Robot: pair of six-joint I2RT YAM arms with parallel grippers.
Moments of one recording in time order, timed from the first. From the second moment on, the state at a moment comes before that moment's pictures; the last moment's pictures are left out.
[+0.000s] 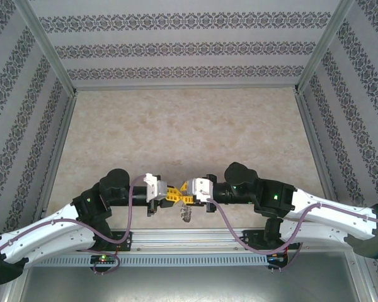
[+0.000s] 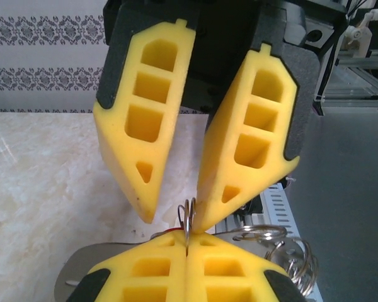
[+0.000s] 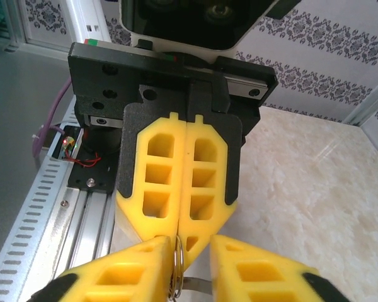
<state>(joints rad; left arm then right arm) -0.97 0.66 0.57 -0.11 0.48 0.12 1.21 0.88 0.84 -0.31 -0.21 -0.35</state>
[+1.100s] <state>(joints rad) -0.97 0.67 0.70 -0.31 0.39 0.18 1.21 0.93 0.88 -0.39 -0.15 -0.36</state>
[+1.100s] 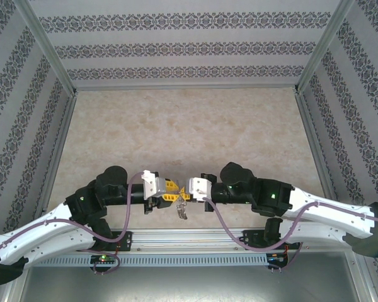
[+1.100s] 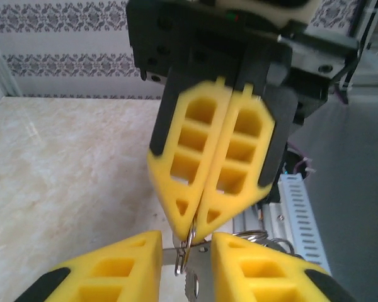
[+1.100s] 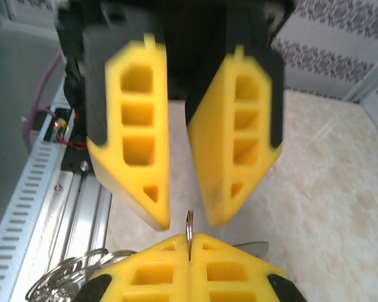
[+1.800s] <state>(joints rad) -0.97 0.75 0.78 -0.50 0.34 0.26 1.21 0.99 0.92 -0.50 -0.14 -0.40</state>
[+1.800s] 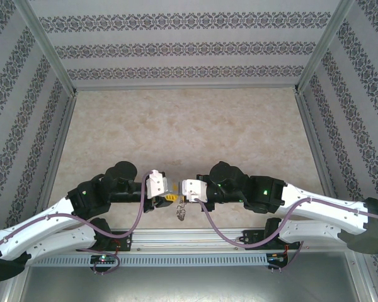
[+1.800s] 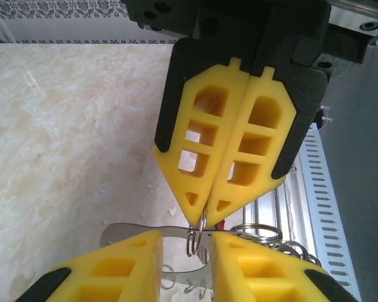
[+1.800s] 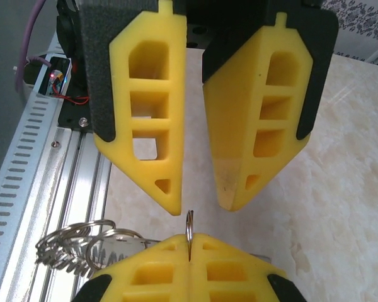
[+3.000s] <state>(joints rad) -0.98 0.65 0.60 -0.17 0.41 0.16 1.21 0.91 0.86 -0.39 -0.18 -0.36</state>
